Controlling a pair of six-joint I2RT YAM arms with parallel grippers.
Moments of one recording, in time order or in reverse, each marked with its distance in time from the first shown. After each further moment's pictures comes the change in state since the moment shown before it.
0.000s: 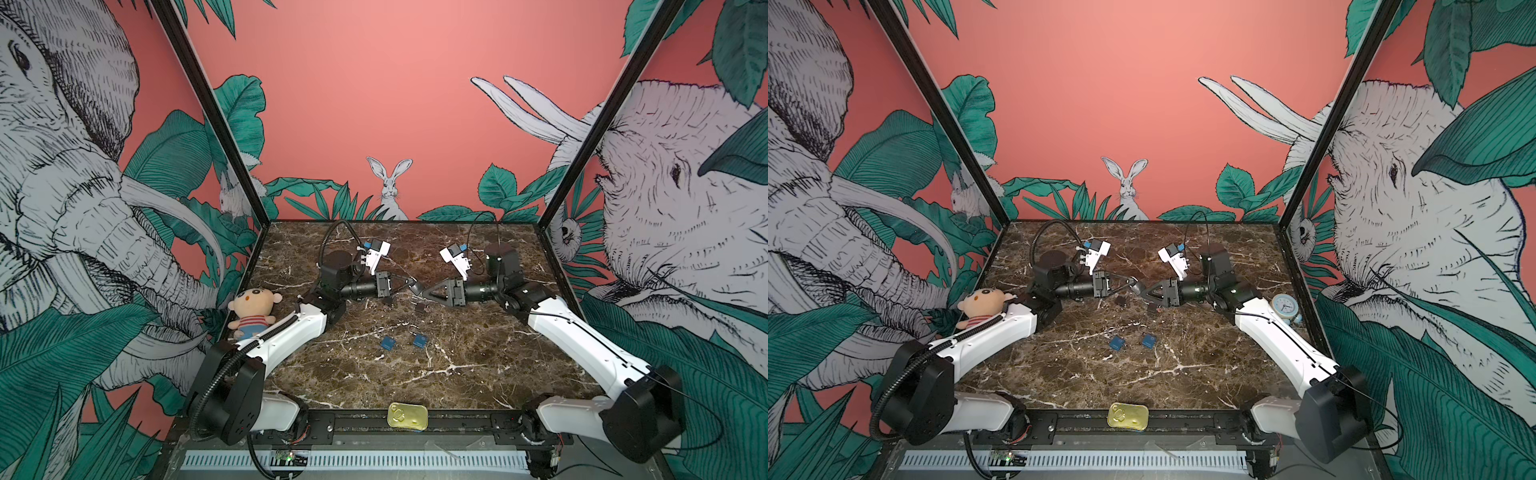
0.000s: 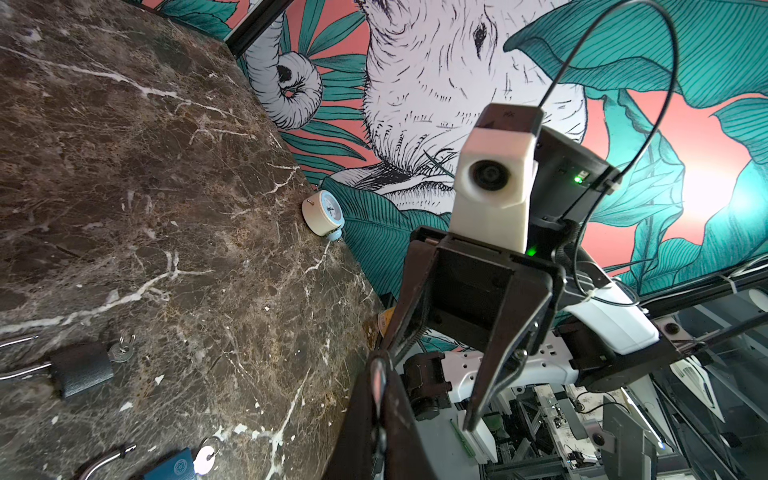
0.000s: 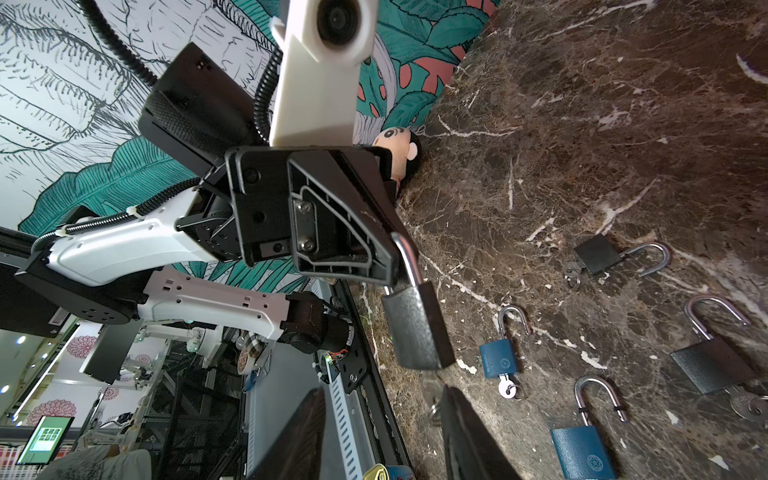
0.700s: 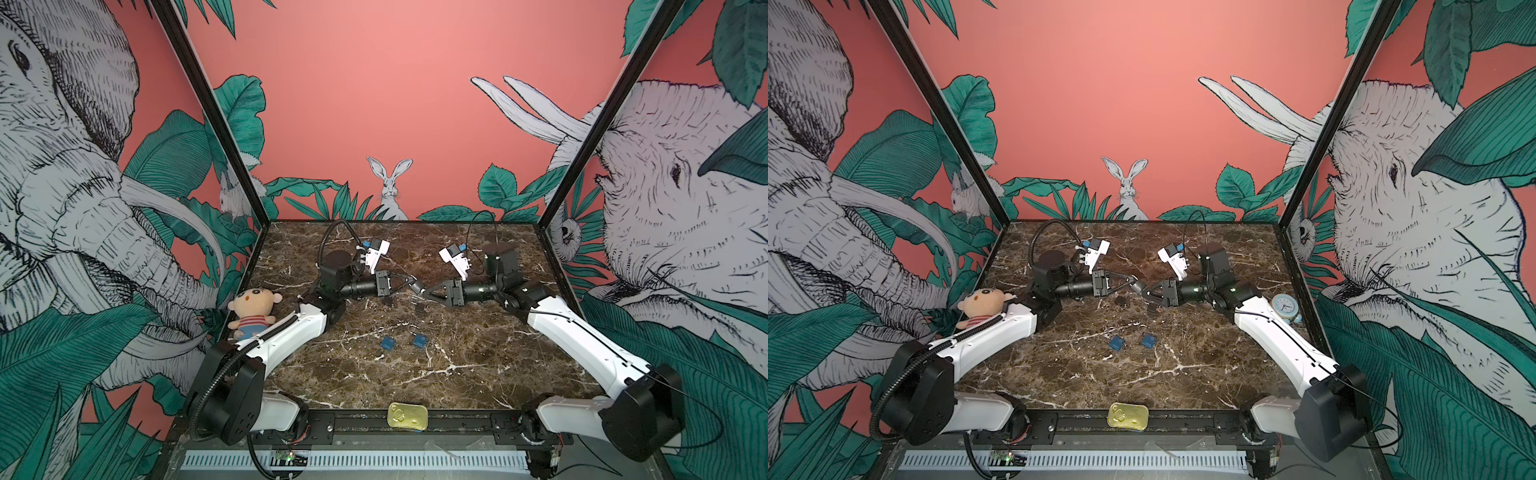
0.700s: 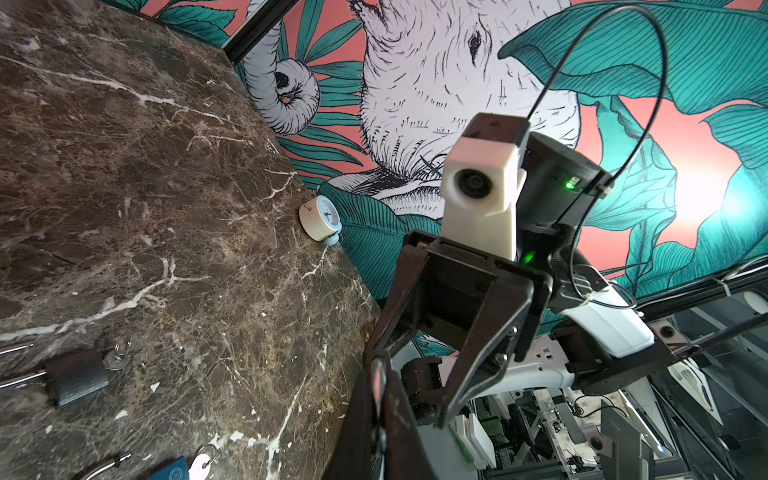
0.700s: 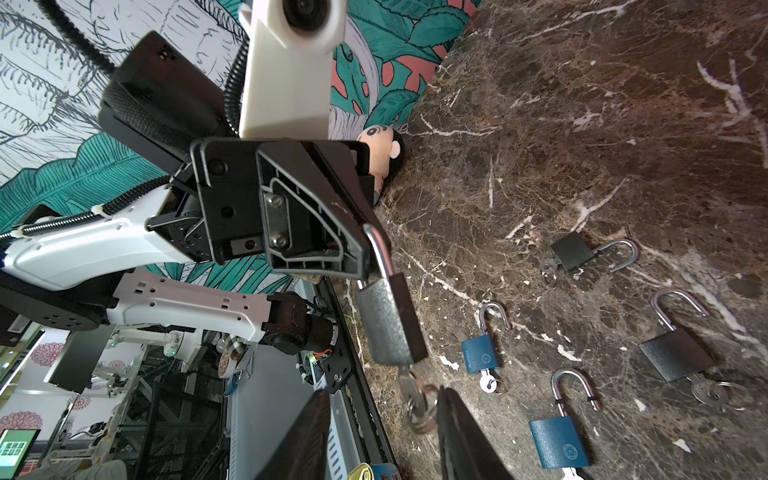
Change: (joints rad) left arm 0.002 0.000 0.000 0.024 -0.005 -0.014; right arm 0.010 0.010 0.020 -0.046 0.050 -0.041
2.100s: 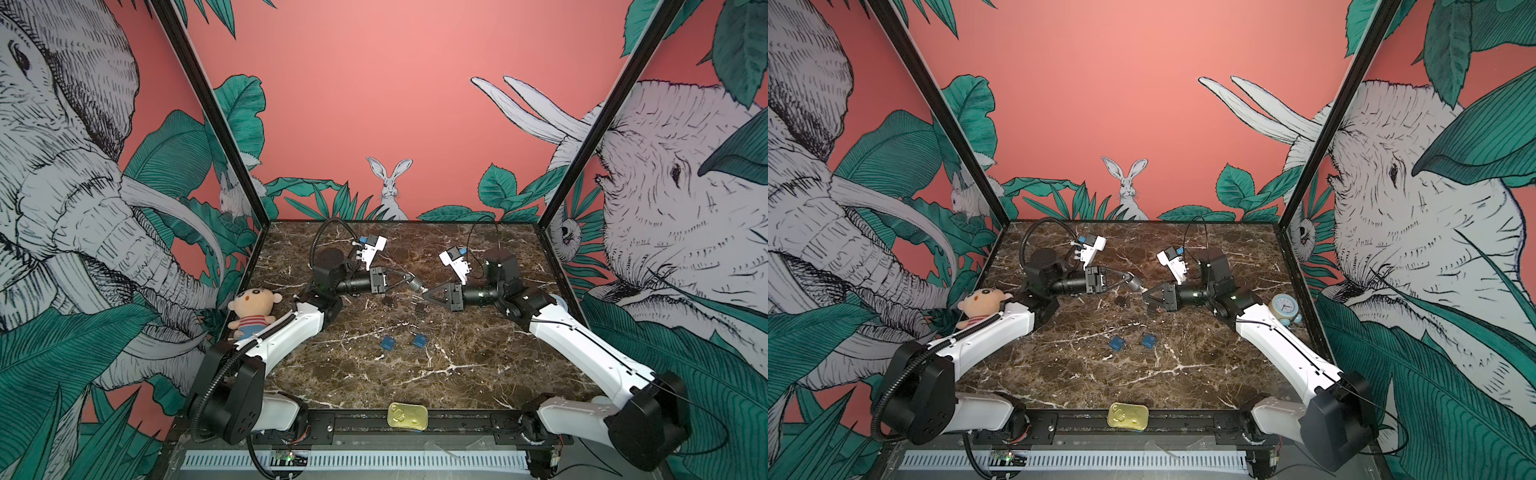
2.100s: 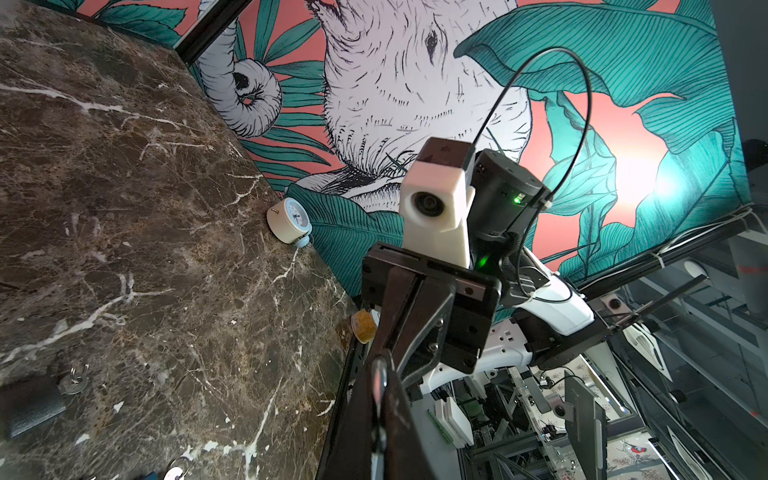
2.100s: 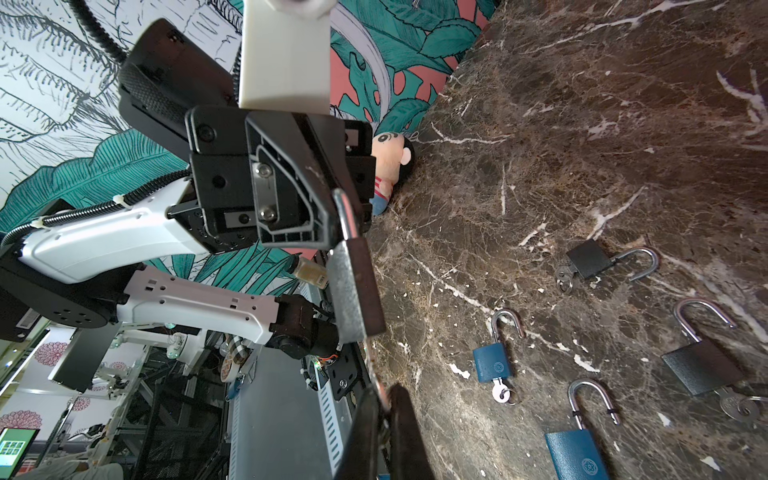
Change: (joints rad) left arm 0.053 0.000 0.002 0.109 0.102 -0.072; right arm 0.015 -0.053 -0.063 0.075 0.015 0.037
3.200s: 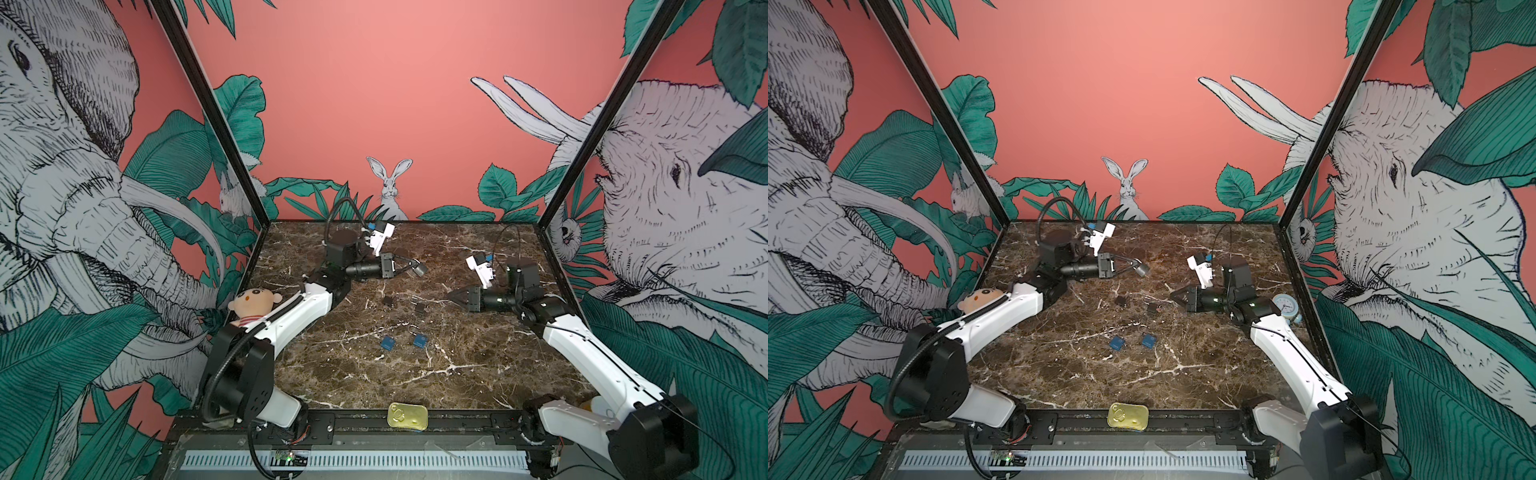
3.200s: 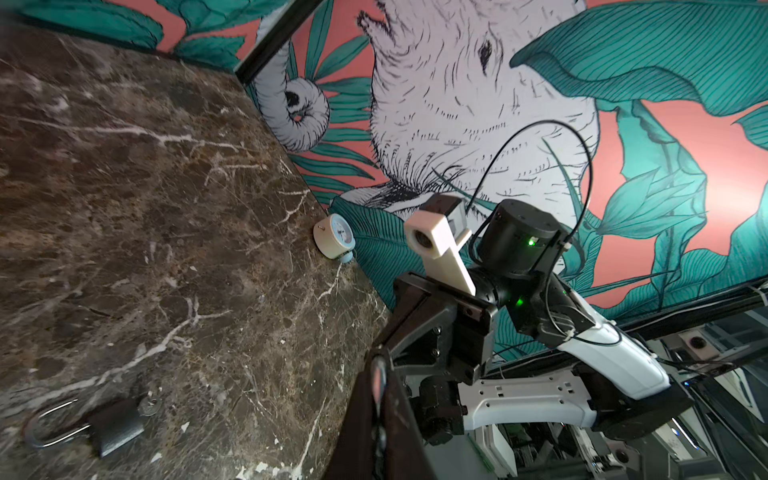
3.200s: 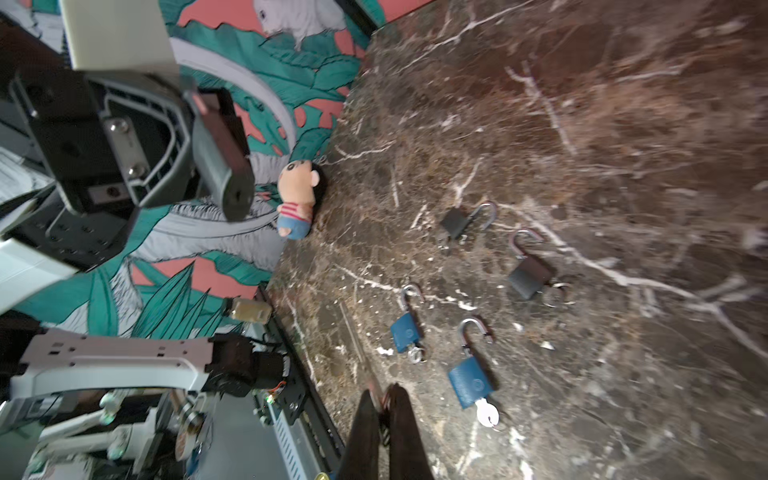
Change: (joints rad) left arm -0.065 0.164 0.259 -0.323 -0.096 0.217; right arm -0.213 -0.099 -0.132 -0.087 0.118 0.000
